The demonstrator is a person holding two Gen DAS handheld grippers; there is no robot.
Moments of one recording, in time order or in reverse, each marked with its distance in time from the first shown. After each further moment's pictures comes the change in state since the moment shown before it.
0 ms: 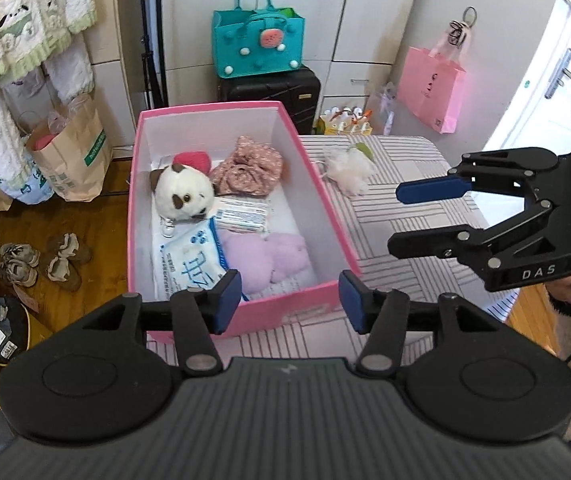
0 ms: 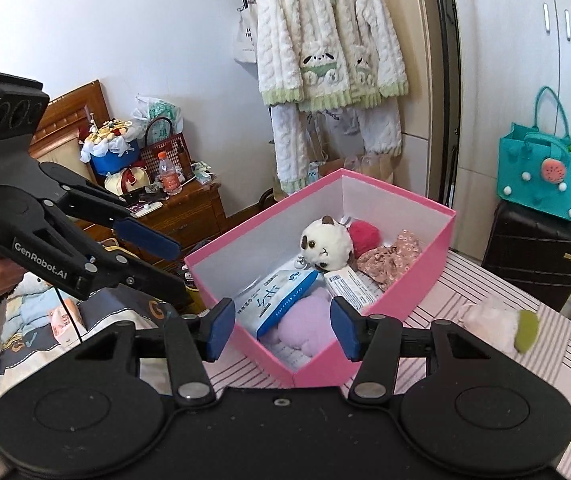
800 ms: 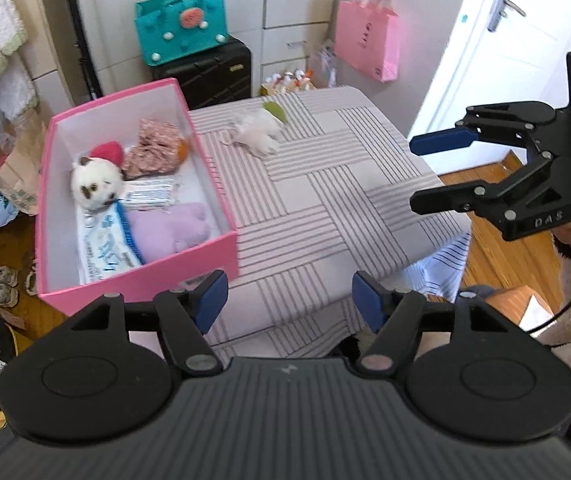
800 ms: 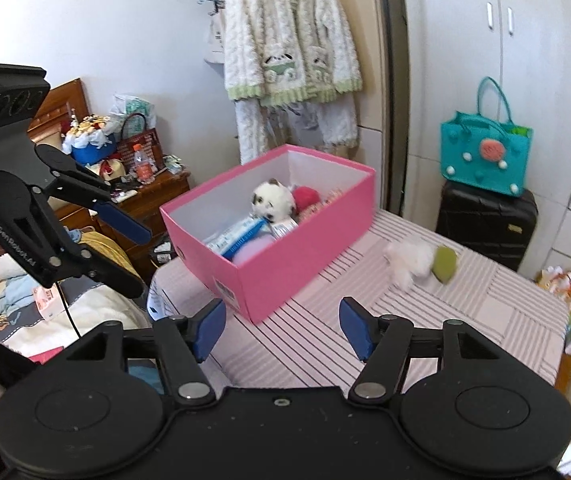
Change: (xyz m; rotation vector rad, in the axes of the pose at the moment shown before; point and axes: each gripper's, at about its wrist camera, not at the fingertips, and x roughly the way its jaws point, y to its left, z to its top) left arm 0.010 -0.097 -0.018 0.161 0.100 -0.067; right arm -0.092 -0.028 -0.072 0.023 0.000 -0.103
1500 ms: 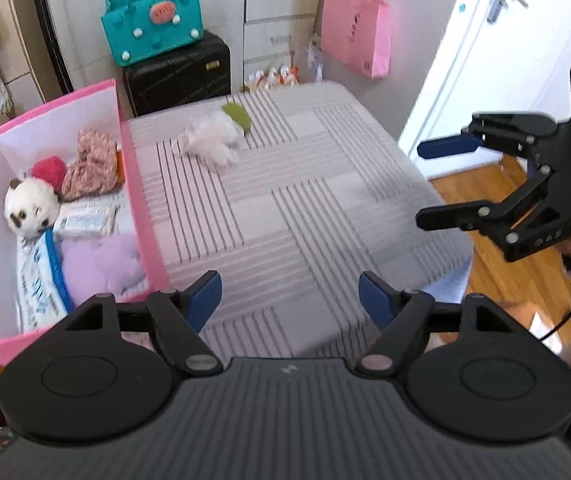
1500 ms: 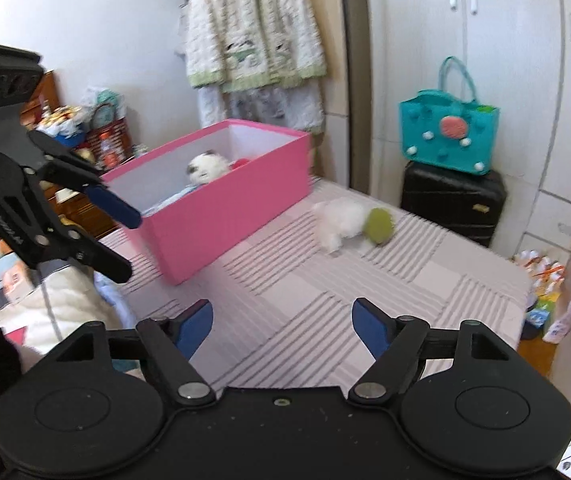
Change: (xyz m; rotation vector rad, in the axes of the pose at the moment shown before) left arm 0.076 -0.037 0.032 -0.008 -0.024 -0.015; right arm 0.006 -0.084 -0.045 0.002 -0.006 -0.070
